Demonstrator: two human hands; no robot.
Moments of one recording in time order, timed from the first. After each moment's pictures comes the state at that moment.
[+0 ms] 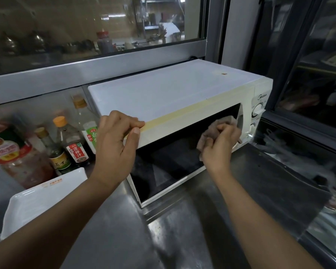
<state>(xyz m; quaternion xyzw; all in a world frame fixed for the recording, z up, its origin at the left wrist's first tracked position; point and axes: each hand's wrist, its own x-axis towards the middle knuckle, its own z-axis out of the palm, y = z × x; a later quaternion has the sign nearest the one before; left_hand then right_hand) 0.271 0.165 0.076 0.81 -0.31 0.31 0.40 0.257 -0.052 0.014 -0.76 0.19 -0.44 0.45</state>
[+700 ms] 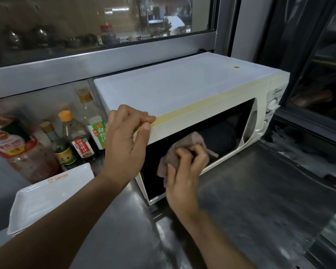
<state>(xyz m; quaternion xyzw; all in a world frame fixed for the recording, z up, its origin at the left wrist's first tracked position) 0.274 0.167 0.072 0.81 -0.31 0.30 0.40 0.232 0.057 -0.032 -0.79 0.02 -0.48 0.38</state>
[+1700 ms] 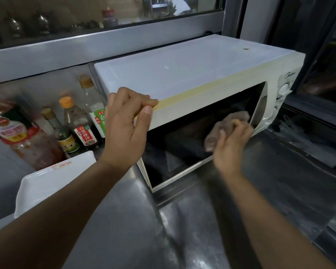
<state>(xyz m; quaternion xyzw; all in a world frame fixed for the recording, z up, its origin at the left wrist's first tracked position) 0.276 0.167 0.068 0.80 -0.31 0.32 0.40 0.266 -0.052 -0.049 -0.79 0.16 -0.45 0.38</state>
